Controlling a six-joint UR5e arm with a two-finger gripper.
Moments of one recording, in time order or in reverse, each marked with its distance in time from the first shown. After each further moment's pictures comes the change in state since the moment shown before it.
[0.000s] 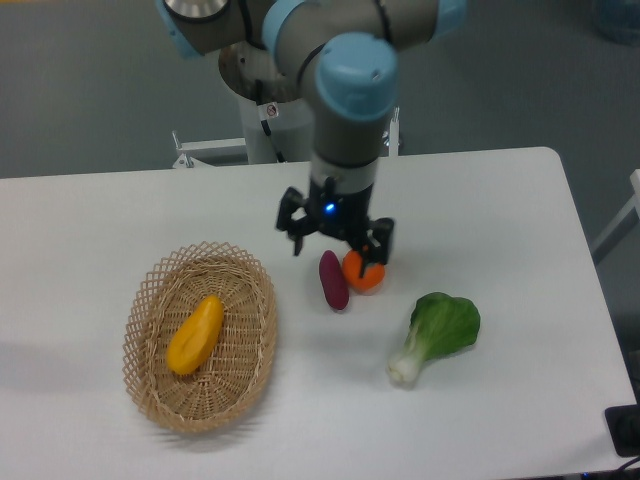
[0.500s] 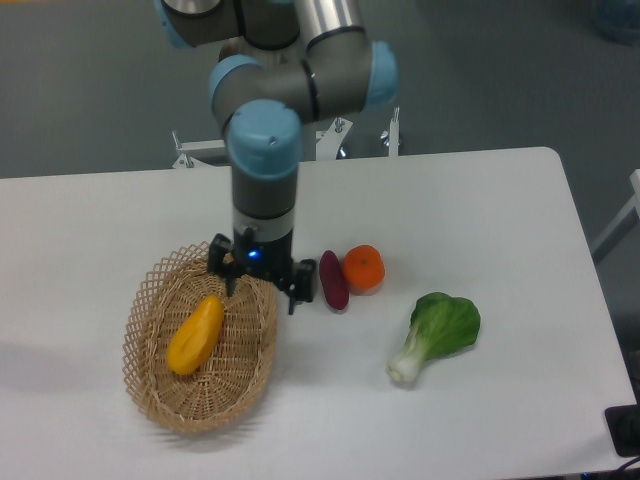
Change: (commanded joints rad) arm -0.143 -0.078 -0.057 0.131 0.005 -0.115
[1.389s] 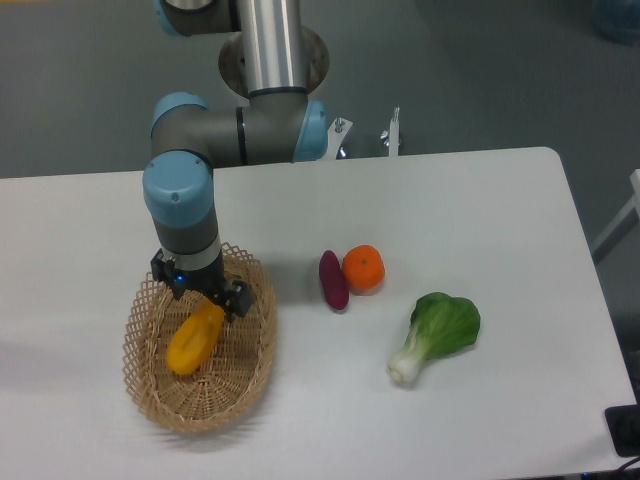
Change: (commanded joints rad) arm -0.111 -0.092 -0.031 0.005 0.106 -0.008
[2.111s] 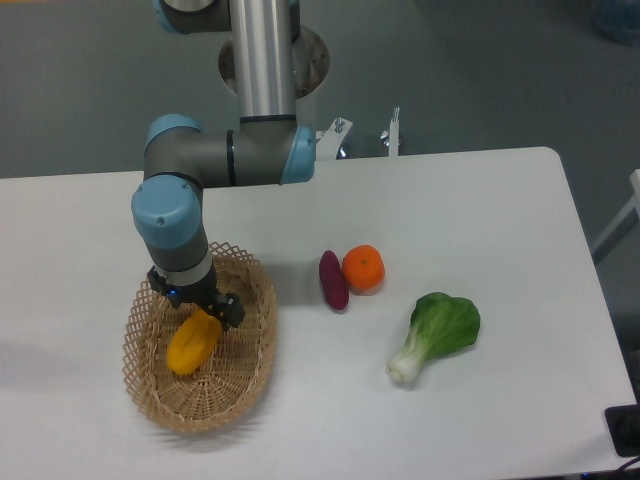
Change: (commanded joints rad) arm -0.031 -0.046 -0.006 0.052 0.025 -0.011
